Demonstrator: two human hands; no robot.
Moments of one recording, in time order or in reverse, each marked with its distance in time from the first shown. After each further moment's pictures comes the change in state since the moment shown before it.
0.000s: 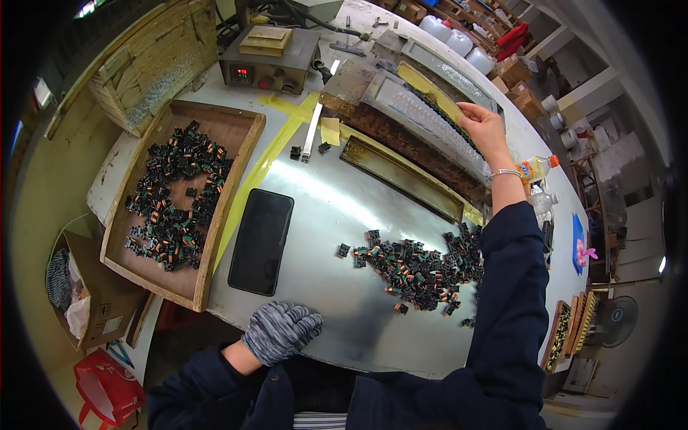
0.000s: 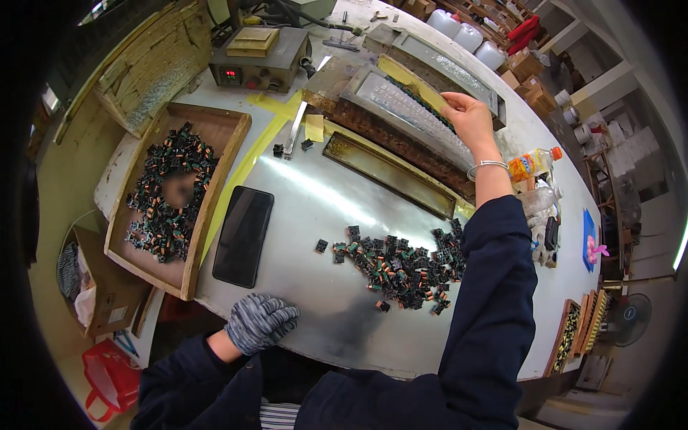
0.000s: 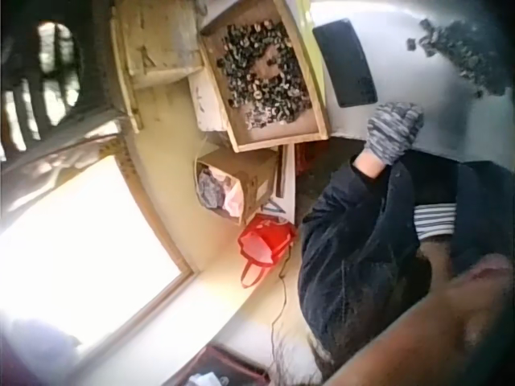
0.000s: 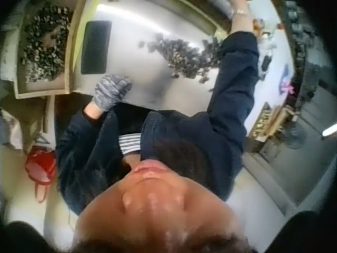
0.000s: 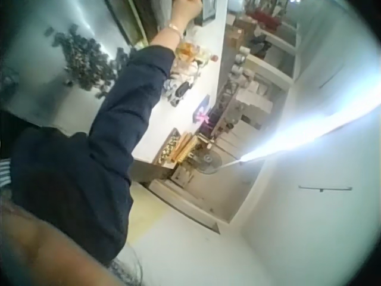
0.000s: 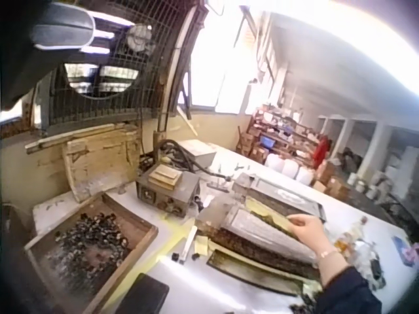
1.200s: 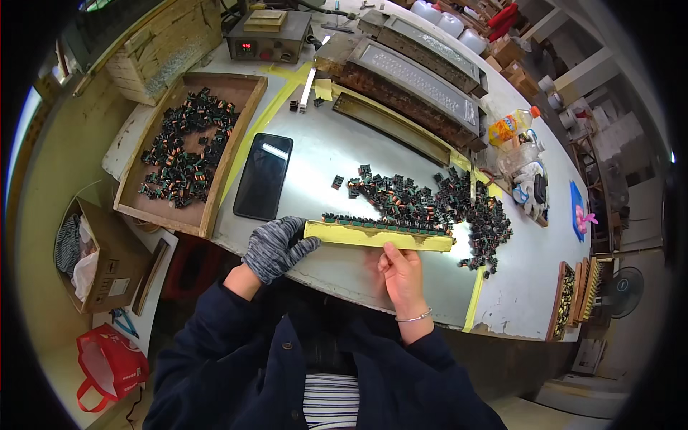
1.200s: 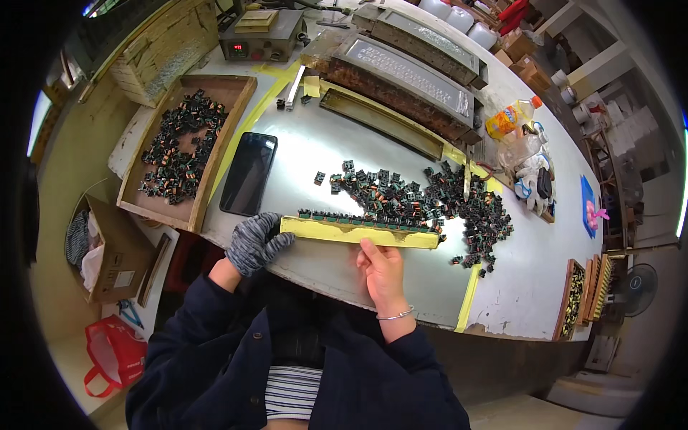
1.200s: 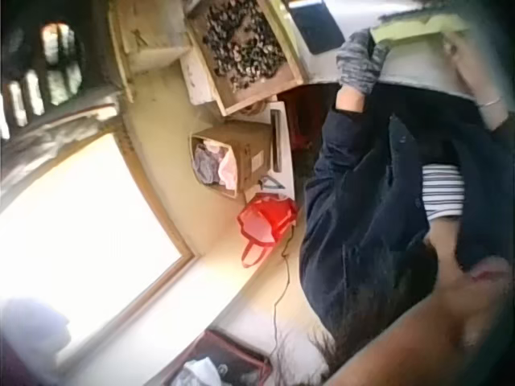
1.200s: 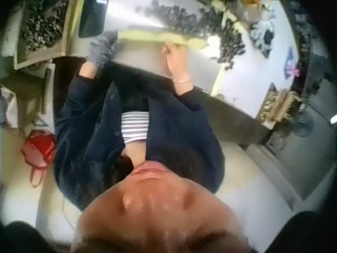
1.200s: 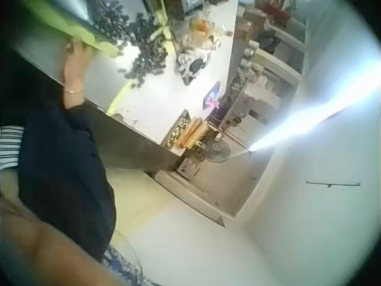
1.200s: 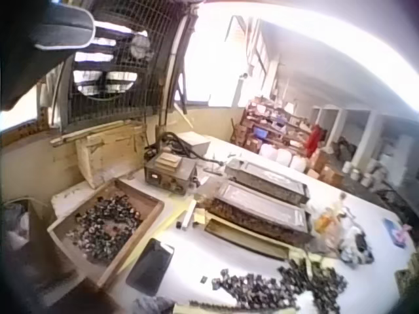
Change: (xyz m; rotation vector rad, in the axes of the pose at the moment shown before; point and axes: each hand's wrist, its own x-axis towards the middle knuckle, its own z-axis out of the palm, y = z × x) left_hand -0.086 0.114 0.012 -0.163 0.083 -0.344; right_hand -0.500 -0.091 0.058 1.245 0.096 0.652
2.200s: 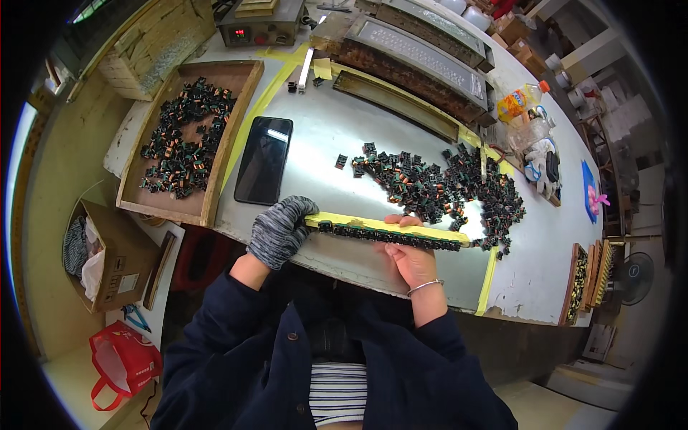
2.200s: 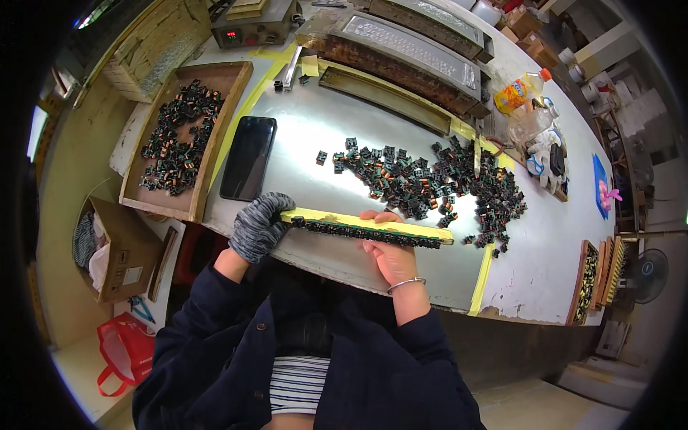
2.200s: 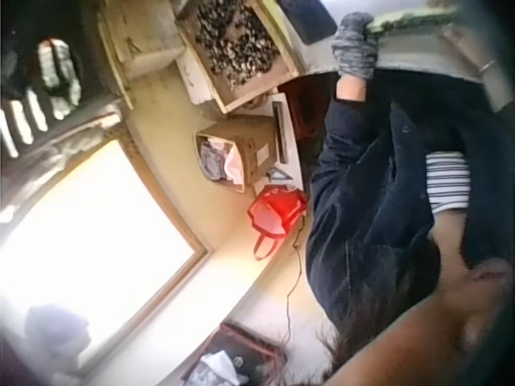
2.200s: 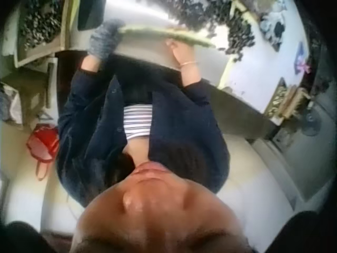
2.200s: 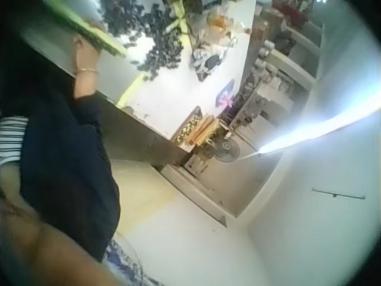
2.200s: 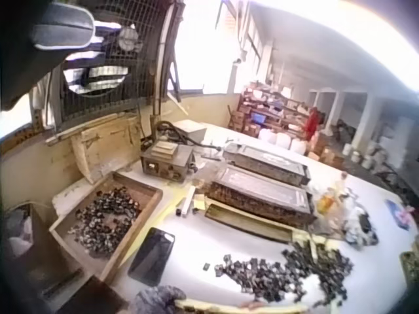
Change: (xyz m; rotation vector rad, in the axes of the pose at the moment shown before) left_hand 0.002 -0.003 0.037 -0.043 0.095 0.117; right_hand 0.011 0.005 -0.046 0.118 -0.193 0.022
